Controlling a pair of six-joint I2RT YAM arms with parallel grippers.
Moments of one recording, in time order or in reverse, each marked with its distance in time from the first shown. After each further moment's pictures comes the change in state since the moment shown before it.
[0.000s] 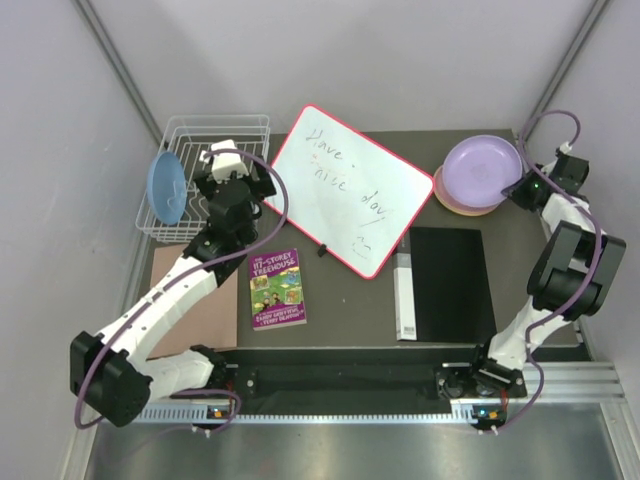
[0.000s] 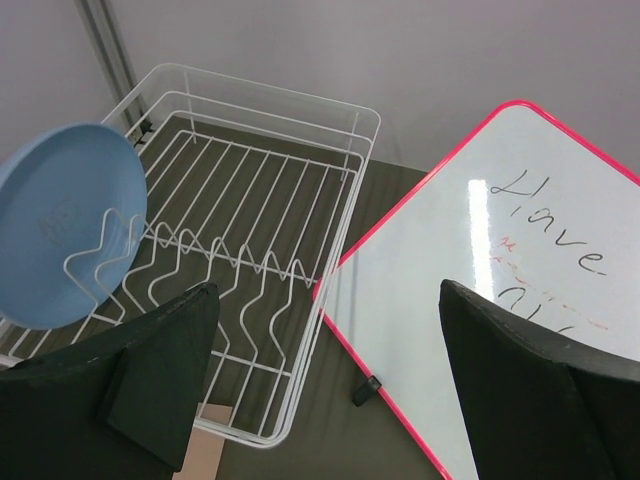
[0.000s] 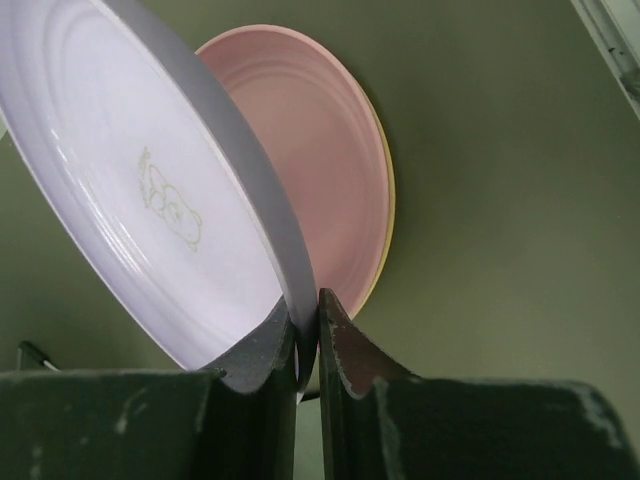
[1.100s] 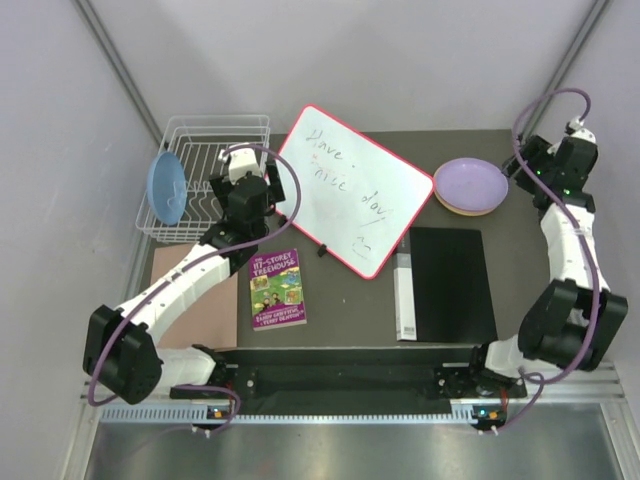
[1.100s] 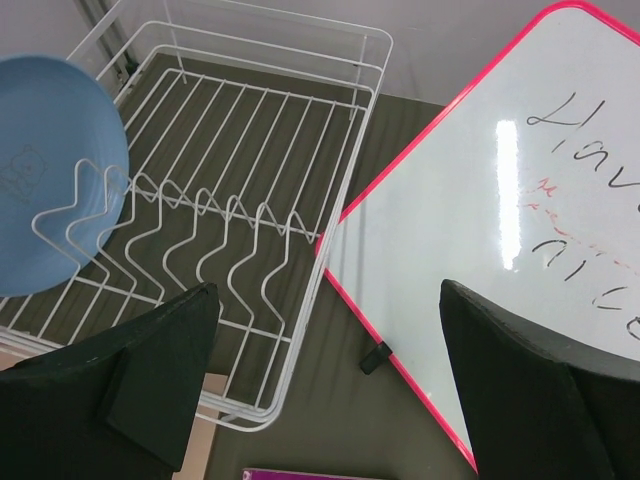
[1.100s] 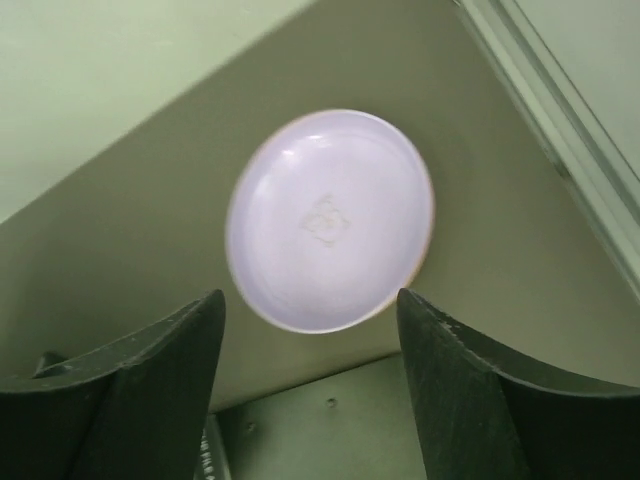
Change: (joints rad) left arm 0.007 0.133 0.013 -0.054 0.011 -0.064; right arm 0.084 -0.289 -0.003 -0.106 0.175 -0.039
